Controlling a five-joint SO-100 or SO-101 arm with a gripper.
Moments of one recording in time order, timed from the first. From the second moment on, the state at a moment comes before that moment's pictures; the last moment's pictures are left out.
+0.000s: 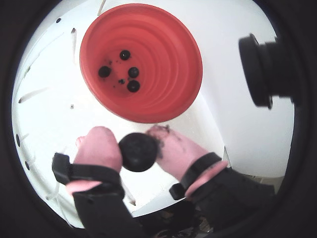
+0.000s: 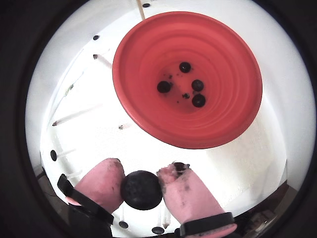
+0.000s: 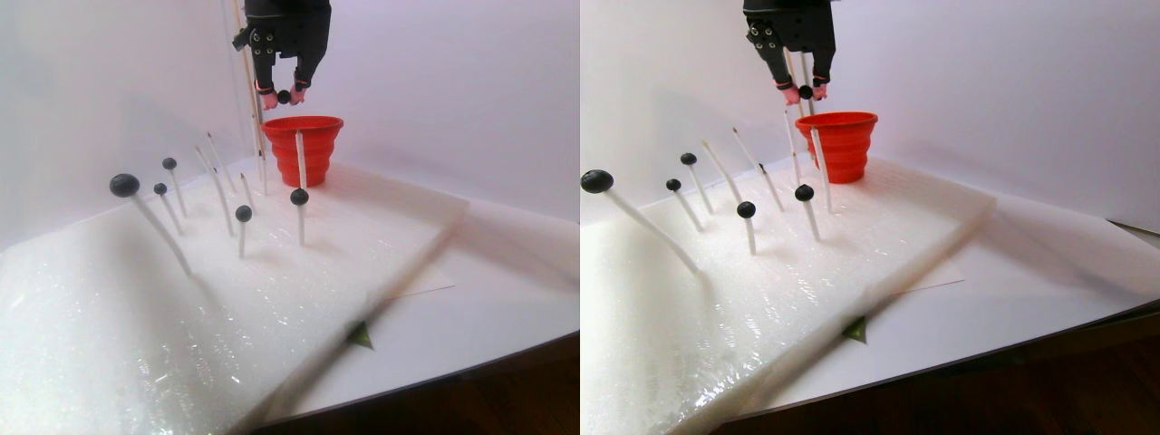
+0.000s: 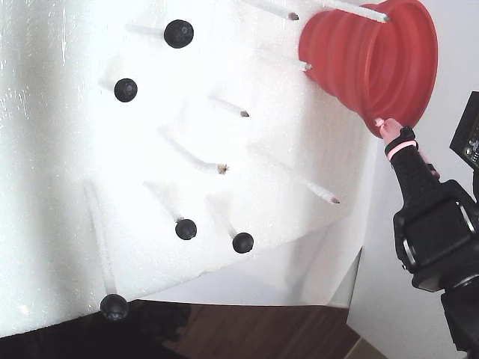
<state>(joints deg) 2.4 110.6 123.6 -5.9 -103.0</state>
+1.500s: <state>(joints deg) 5.3 97.6 109.3 -8.0 -100.0</state>
